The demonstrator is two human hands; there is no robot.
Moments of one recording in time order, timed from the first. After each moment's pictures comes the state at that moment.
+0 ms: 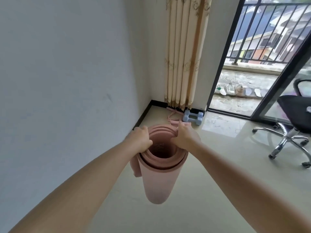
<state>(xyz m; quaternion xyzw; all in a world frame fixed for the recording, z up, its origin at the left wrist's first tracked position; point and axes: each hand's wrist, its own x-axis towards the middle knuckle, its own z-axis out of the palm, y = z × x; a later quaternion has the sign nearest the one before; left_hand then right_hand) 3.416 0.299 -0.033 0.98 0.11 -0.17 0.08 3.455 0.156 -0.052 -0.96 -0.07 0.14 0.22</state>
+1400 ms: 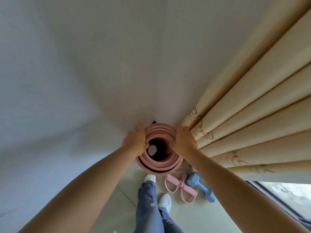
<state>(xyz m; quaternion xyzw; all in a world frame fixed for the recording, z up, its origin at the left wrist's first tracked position) 4.332 0.491 -0.206 0.91 0.27 -0.25 0.21 4.406 0.361 -0.203 -0.93 -0.19 0.29 0.08</state>
